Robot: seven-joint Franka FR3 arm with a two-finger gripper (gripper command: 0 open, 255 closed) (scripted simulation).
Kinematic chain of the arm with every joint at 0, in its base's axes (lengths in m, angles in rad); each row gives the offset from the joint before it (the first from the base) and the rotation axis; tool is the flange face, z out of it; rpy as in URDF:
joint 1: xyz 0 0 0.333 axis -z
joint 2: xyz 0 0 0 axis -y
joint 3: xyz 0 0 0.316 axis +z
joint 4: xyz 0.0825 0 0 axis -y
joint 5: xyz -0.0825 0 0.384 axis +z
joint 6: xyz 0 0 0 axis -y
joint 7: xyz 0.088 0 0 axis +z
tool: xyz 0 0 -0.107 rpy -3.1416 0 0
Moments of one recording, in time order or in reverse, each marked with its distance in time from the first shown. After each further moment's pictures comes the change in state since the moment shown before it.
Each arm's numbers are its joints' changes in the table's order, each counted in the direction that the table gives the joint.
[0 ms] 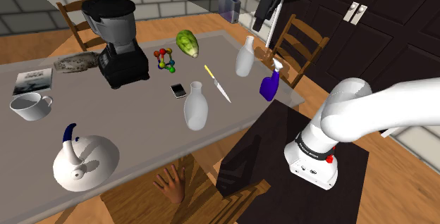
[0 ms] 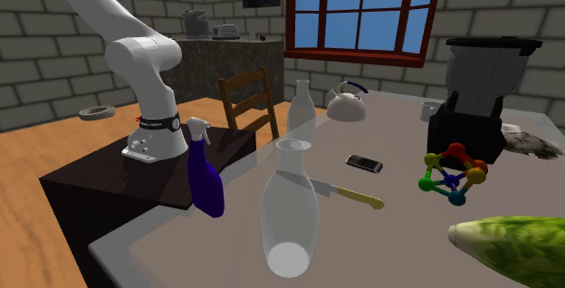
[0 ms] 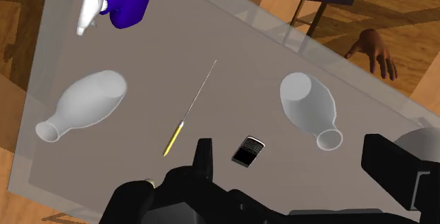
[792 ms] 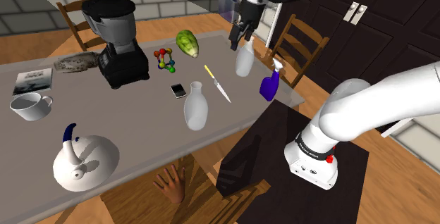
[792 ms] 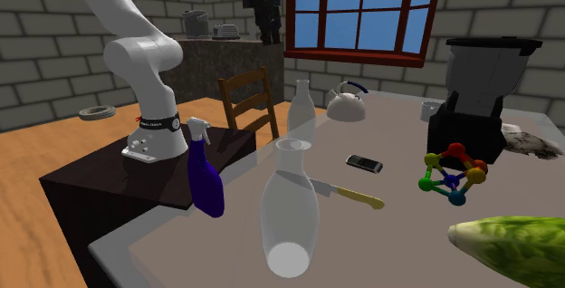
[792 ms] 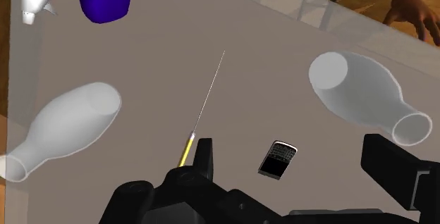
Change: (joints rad) arm 0.059 -0.219 0.000 -0.126 -0.005 0.305 -0.084
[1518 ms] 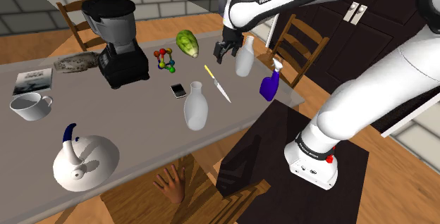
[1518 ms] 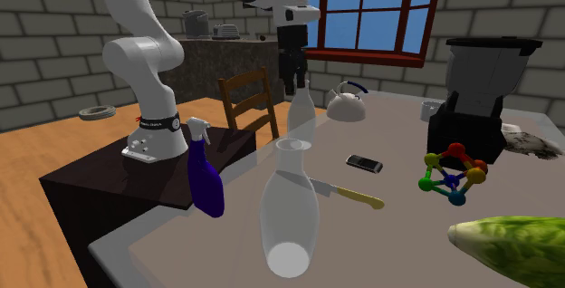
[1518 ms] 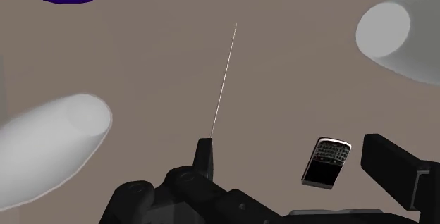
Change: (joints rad) arm 0.062 -0.357 -0.008 0.015 -0.017 0.300 -0.098
